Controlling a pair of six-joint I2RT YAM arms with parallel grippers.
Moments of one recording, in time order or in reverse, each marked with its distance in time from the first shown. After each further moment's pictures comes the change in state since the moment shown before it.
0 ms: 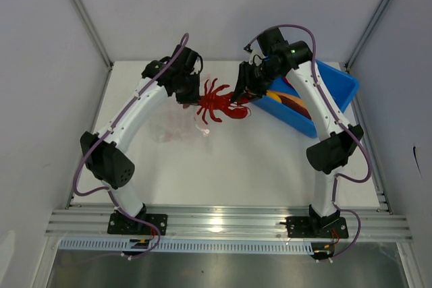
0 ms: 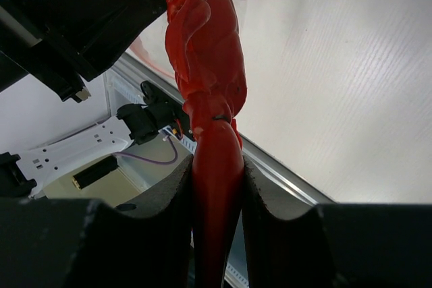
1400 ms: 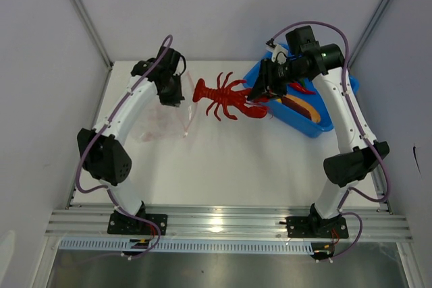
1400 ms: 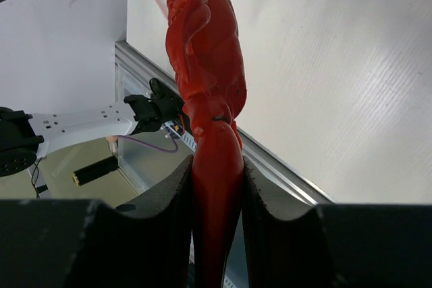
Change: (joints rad) left arm 0.154 0.008 -0.088 0.003 -0.060 0.030; right arm -0.116 -0.203 -0.150 0.017 -0.074 -0.083
